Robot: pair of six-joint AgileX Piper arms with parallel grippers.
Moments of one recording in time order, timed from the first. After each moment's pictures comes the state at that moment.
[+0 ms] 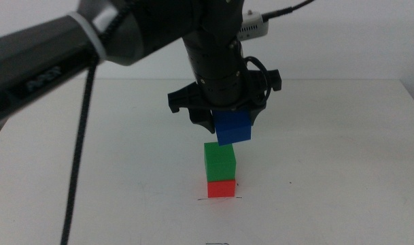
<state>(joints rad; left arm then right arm) -0.74 1.86 -1.84 0.00 1.24 -0.81 0.54 0.56 -0.96 0.10 0.88 -0.04</state>
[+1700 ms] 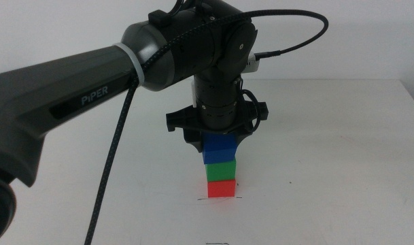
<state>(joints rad) -0.74 1.96 -1.78 0.09 1.24 -0.85 0.54 0.56 -0.96 0.10 0.88 -0.04</state>
